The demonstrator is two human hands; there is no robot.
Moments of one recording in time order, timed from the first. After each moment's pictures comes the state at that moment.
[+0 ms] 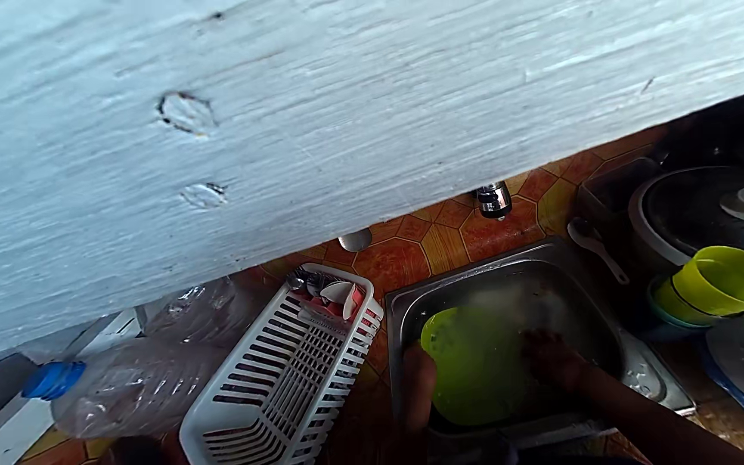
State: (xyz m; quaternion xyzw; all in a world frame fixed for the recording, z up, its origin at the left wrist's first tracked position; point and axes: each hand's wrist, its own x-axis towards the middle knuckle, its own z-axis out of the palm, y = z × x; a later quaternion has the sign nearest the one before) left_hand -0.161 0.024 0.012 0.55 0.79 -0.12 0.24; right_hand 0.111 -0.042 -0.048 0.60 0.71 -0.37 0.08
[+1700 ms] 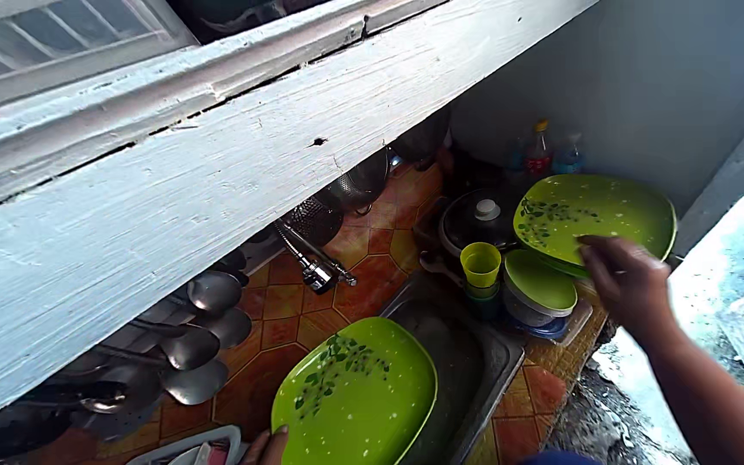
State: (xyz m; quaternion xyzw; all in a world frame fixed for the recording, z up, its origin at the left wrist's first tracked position) left_hand -0.158 0.002 0.151 0.60 0.62 0.32 0.39; right_hand 0.285 -0.261 0.142 0.77 0.36 0.20 -0.49
